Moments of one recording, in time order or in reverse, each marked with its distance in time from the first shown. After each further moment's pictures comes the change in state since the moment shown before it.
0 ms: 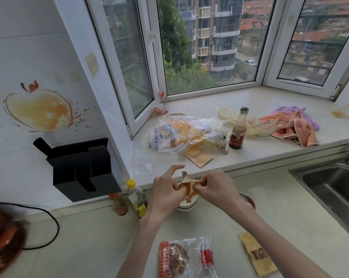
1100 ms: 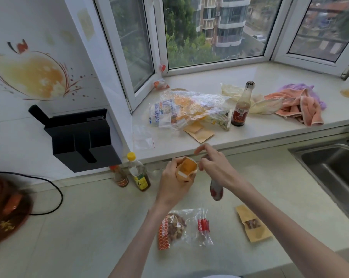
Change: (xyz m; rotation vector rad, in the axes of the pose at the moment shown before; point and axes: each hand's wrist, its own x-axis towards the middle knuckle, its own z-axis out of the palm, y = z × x) left_hand -0.032 -0.051 0.050 -0.093 0.125 0.077; right_hand -0.016 0.008 0.012 0.492 -0.174 0.053
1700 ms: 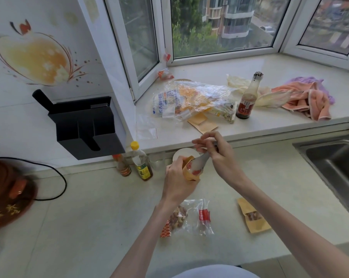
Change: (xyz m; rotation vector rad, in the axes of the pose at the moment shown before) left_hand -0.017 -0.008 0.013 0.138 0.012 -0.015; right_hand -0.011 -0.002 0.013 0.440 0.129 -0.216
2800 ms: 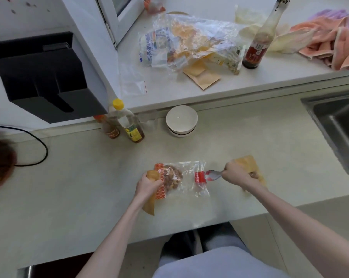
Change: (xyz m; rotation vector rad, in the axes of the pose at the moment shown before) left_hand -0.095 -0.161 0.019 -0.011 -0.340 -0.989; right_hand -0.065 0.202 -0.059 -0.965 -0.349 0.858
